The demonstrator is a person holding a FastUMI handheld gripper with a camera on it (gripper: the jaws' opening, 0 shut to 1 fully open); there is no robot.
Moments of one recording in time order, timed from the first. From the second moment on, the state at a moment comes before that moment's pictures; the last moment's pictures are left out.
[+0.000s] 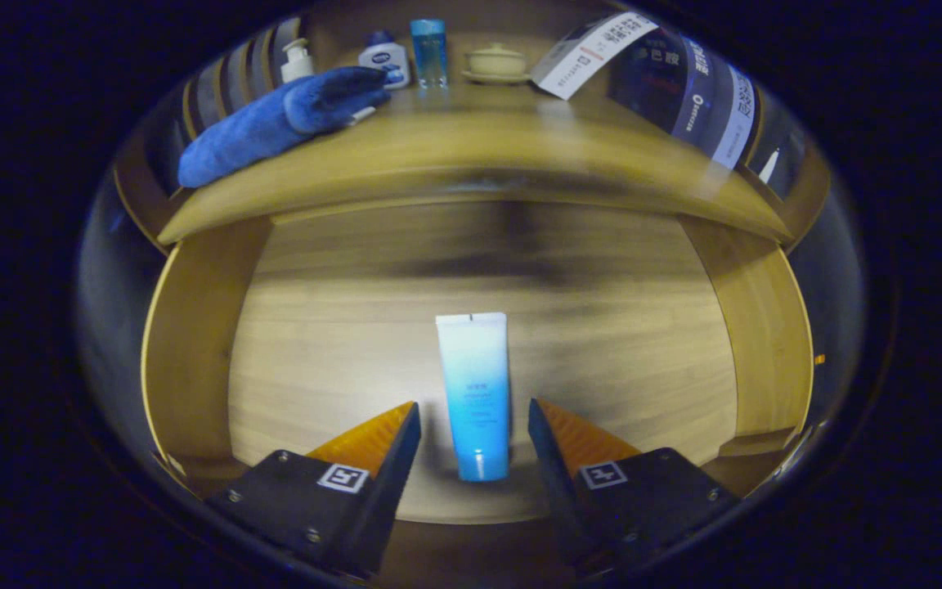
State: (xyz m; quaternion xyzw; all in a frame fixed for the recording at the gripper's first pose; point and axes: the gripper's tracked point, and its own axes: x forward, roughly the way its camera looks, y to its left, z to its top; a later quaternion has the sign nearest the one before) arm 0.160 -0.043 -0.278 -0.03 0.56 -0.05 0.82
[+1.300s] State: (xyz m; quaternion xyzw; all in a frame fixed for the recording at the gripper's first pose) arm 0.224 -0.038 -0.132 0.01 0.26 -0.01 0.97
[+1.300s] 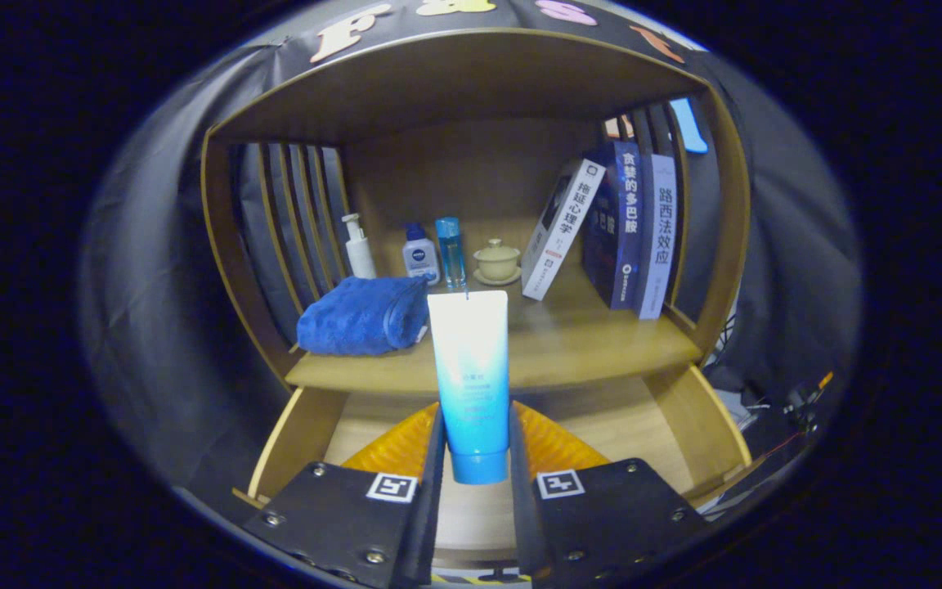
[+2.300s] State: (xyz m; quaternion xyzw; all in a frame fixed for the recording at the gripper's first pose) arm 0.360 -0.036 -0.197 0.02 0.26 -0.04 0.97
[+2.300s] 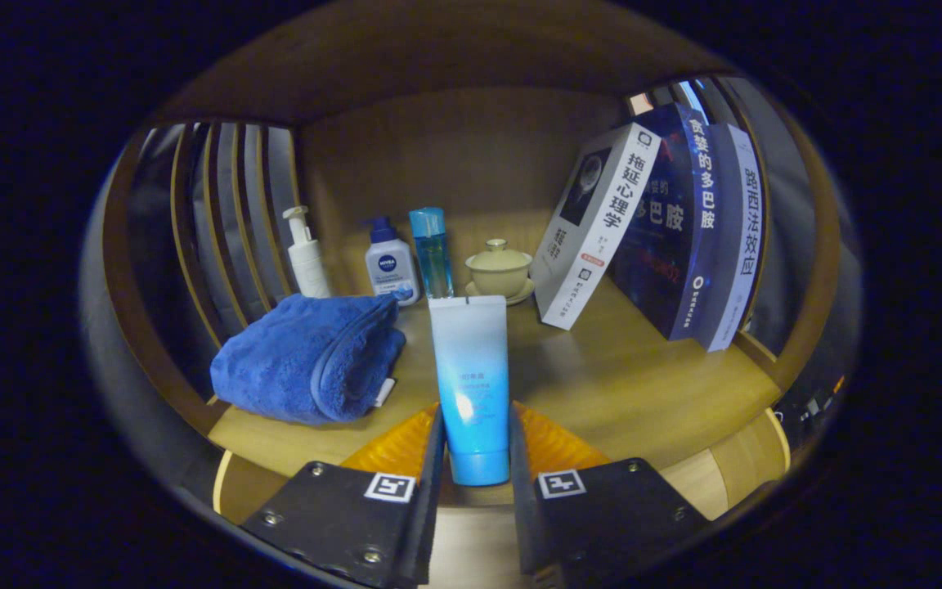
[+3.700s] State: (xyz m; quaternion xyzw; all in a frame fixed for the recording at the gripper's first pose) arm 0.098 -0.057 -0.125 0.01 0.15 -0.04 0.99
